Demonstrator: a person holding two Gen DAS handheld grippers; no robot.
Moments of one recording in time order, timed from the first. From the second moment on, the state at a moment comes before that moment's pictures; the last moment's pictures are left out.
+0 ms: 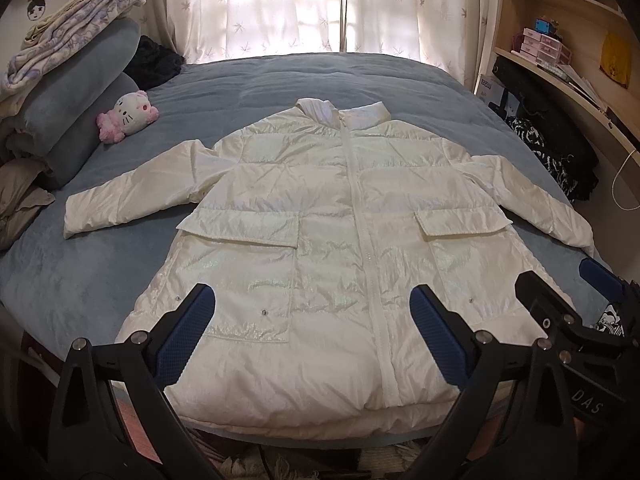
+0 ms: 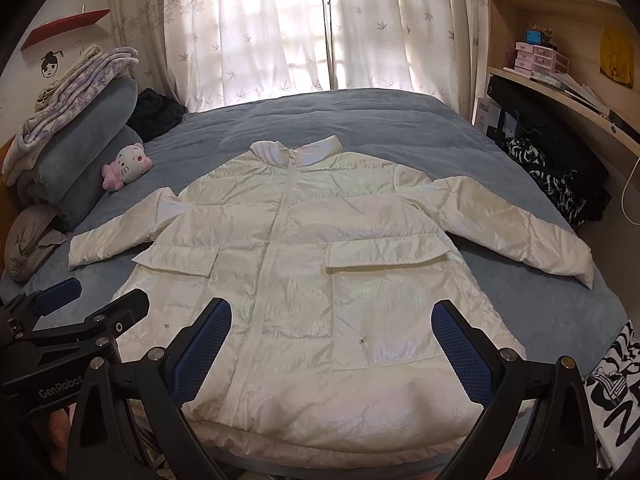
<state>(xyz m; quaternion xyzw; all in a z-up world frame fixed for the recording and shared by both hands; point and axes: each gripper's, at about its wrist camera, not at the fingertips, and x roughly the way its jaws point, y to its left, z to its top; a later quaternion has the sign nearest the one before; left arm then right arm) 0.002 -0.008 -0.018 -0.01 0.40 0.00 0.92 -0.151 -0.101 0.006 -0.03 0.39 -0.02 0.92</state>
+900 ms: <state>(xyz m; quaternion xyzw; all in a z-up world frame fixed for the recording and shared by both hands) 0.004 -0.008 -0.022 -0.01 0.41 0.00 0.91 -0.150 -0.101 -0.001 -0.03 0.40 -0.01 0.92</state>
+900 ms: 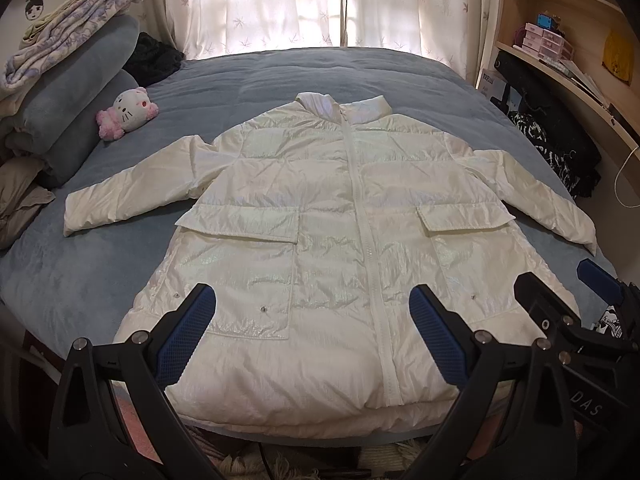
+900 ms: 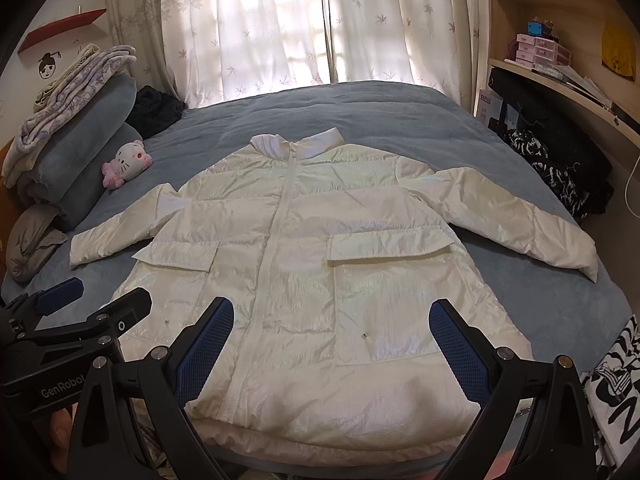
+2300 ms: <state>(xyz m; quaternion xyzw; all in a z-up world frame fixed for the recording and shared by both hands) 0.092 -0.081 0.067 0.03 0.33 -0.03 0.94 -0.080 -0.256 0.106 0.01 0.29 -0.12 0.95</state>
